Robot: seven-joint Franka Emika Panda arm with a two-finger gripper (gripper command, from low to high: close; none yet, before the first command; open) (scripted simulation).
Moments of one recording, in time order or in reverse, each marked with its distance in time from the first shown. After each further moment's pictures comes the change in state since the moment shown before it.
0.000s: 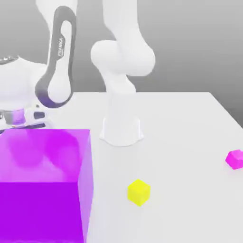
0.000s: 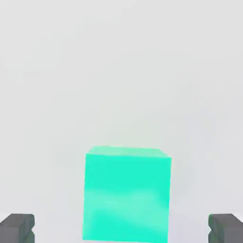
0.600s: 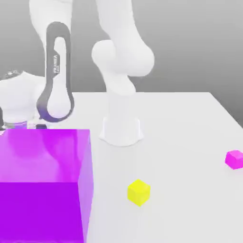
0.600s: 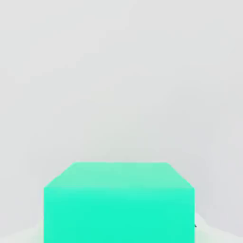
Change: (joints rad) arm -0.054 -0.042 0.040 -0.010 -0.055 -0.027 0.045
